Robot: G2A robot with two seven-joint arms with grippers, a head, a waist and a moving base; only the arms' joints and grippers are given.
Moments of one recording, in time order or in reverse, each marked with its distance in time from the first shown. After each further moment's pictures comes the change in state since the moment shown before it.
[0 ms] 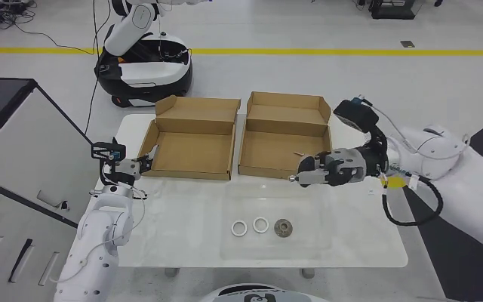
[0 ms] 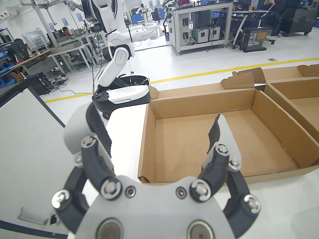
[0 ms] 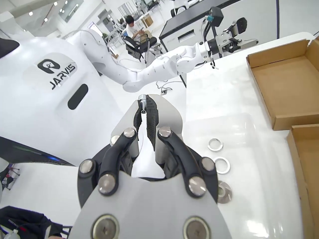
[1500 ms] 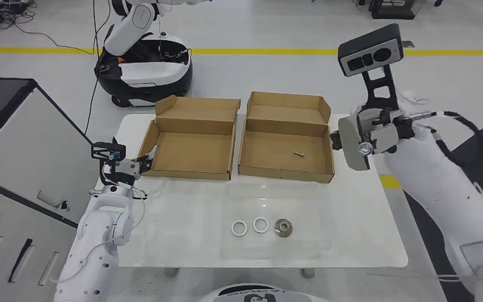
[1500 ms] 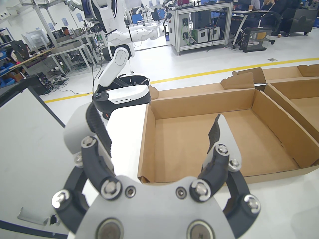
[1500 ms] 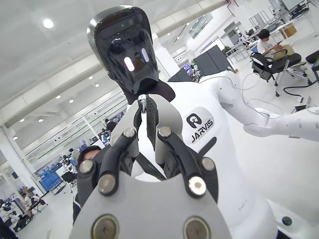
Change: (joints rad) left arm 0.000 0.000 0.000 0.000 0.000 0.000 0.000; right arm 0.193 -0.359 0.018 0.081 0.768 0.372 0.421
